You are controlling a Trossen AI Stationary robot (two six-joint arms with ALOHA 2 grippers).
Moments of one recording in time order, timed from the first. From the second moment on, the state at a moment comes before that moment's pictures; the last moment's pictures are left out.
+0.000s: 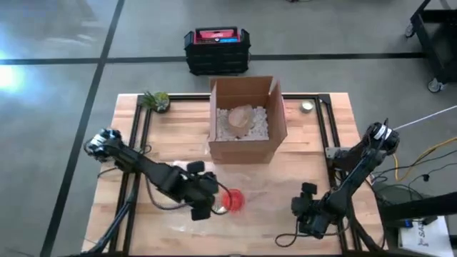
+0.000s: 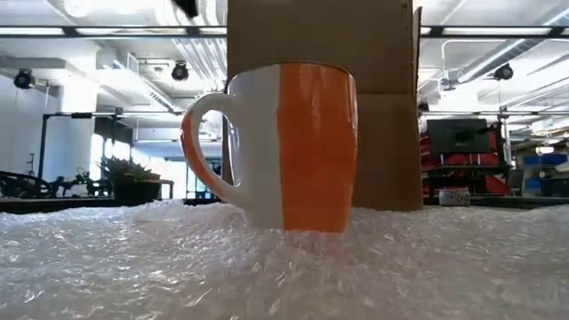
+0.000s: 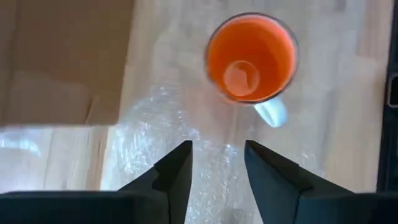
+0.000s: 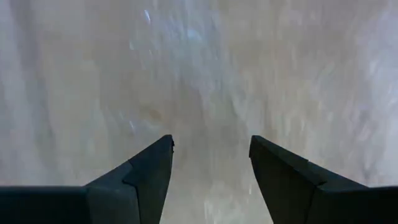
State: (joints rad) left arm -0.52 1.67 1.56 -1.06 -0.32 -0.63; right arm 0.95 1.62 0.82 -0.69 0.30 1.14
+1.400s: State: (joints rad) left arm -0.54 1.52 0.77 0.23 -0.40 -0.62; right arm 0.58 1.75 1.17 -0.11 0.48 0.04
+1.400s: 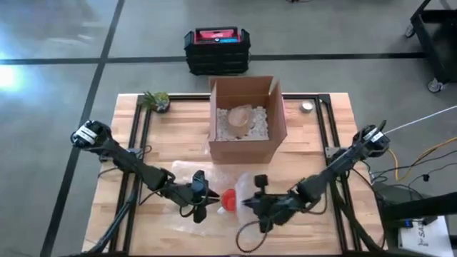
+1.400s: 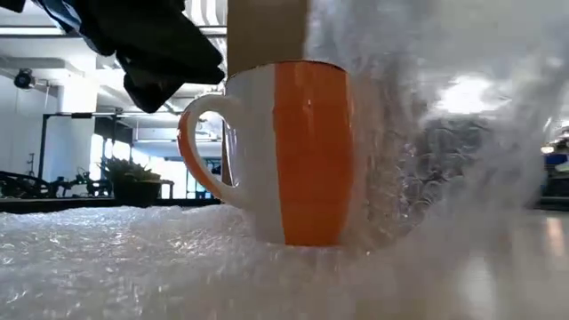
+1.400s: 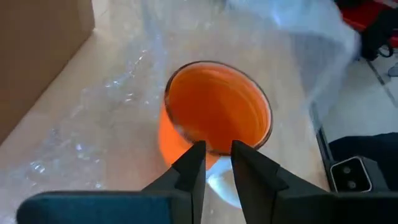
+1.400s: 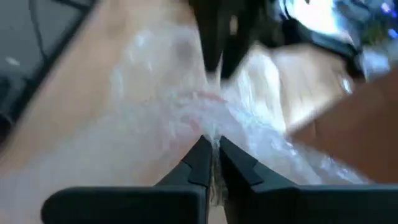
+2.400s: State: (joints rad) left arm -0.50 1.75 1.05 0.06 -0.34 -0.62; right arm 0.43 1.92 1.21 -0.06 0.28 0.11
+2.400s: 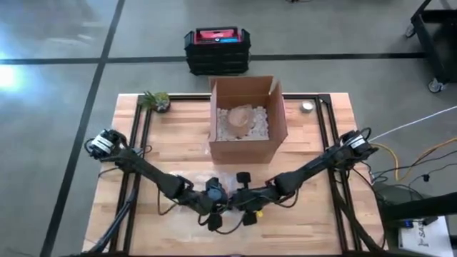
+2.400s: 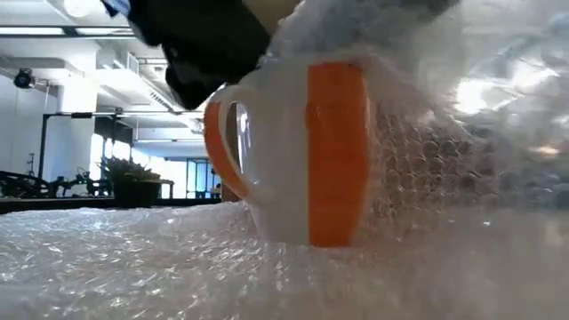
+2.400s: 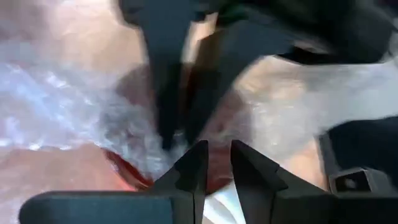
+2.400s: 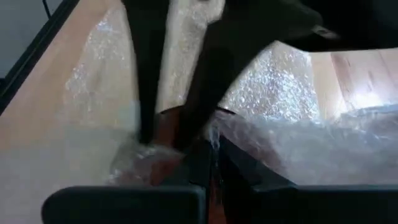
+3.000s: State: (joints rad) left arm -0.50 1.75 1.05 0.08 -0.34 -0.59; right arm 0.43 1.73 1.23 -0.29 0.18 0.19
